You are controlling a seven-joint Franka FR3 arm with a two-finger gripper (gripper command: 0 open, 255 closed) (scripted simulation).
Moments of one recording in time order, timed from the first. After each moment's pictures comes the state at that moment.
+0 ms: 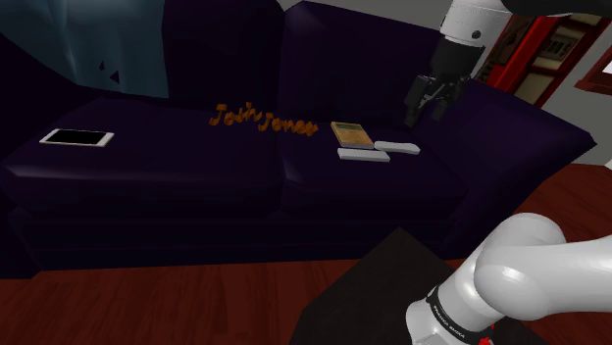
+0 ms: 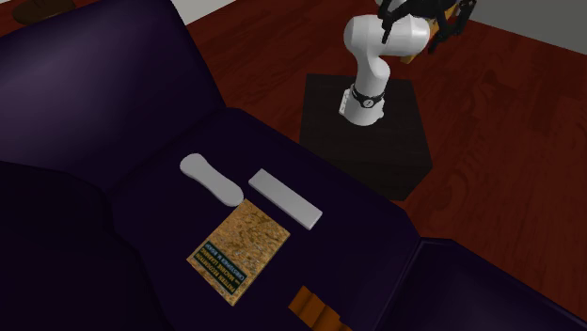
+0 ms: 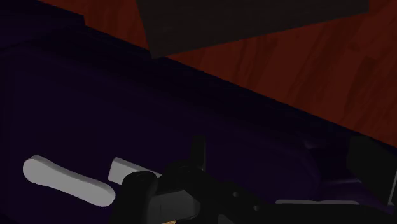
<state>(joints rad) -0.02 -0.83 -0.01 -2.29 -0.08 1.48 0.16</state>
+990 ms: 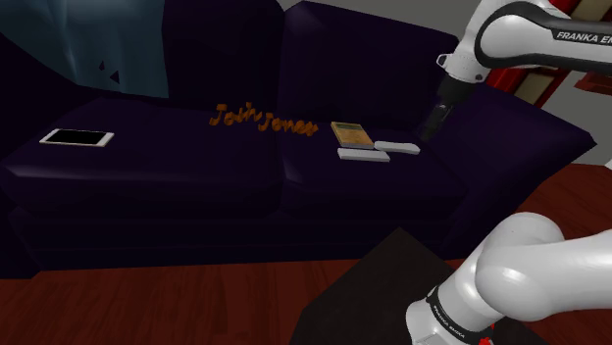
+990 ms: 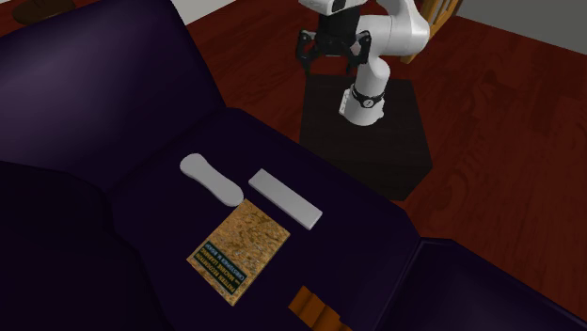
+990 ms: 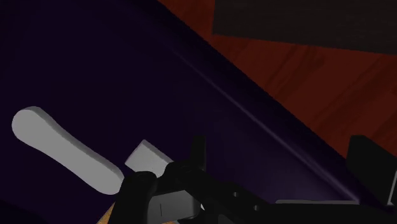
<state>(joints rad) 0.01 -0.77 -0.38 -2.41 -0.31 1.71 -0.37</state>
